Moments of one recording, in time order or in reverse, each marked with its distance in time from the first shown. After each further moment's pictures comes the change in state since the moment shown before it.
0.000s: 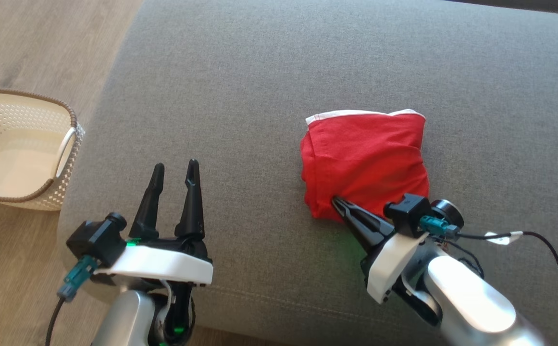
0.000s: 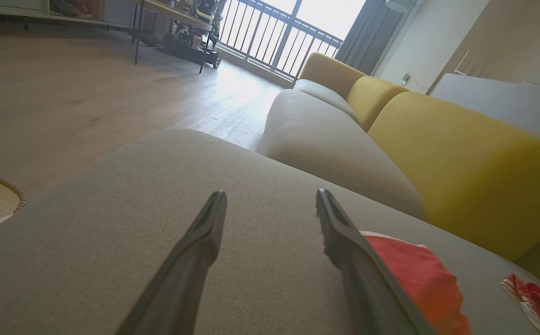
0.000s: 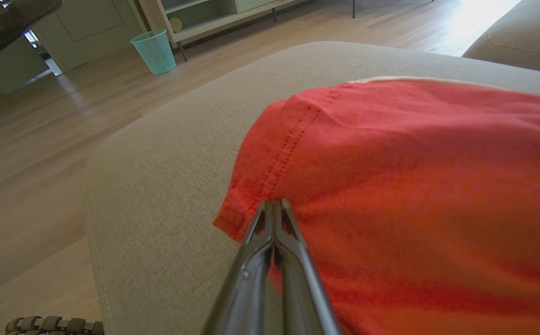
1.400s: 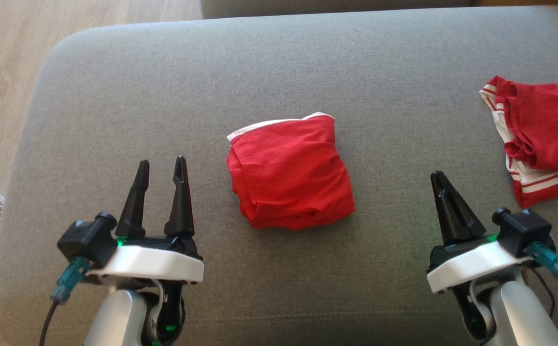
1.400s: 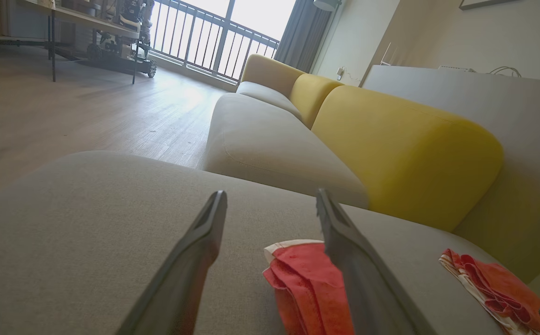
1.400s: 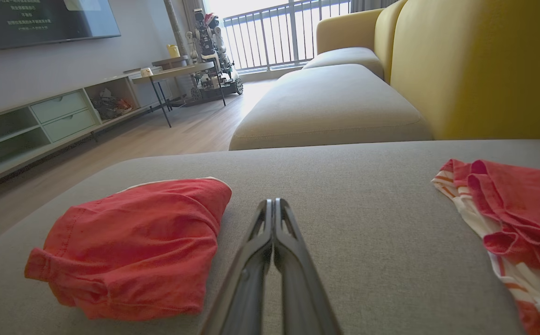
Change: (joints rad) left arm 0.005 0.000 0.046 -0.014 0.077 0.006 0.000; right arm 0.283 0.136 -0.578 -0.263 -0.168 0.000 -0.053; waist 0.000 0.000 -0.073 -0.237
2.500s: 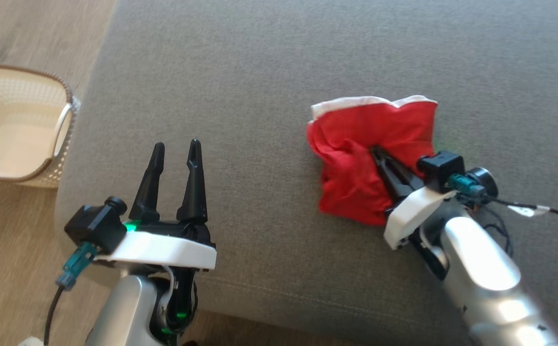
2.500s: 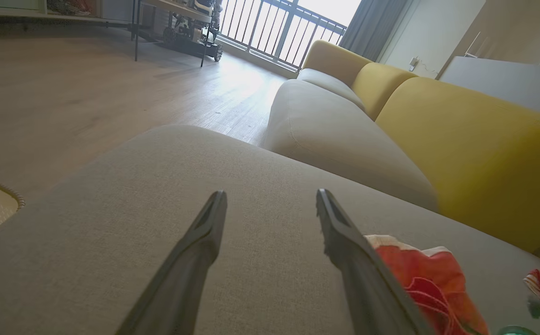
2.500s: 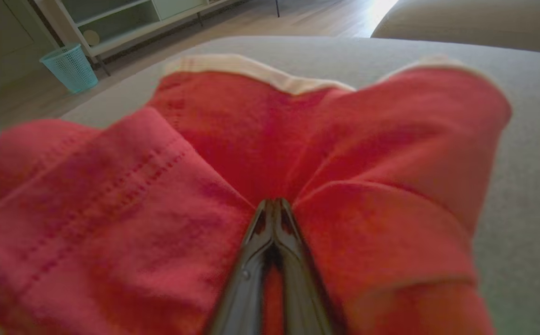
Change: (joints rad) left arm -0.051 0.000 -0.059 -0.017 -0.058 0.010 0.000; right arm -0.379 -0.006 0.262 0.458 -0.041 0.000 -0.003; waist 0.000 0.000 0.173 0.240
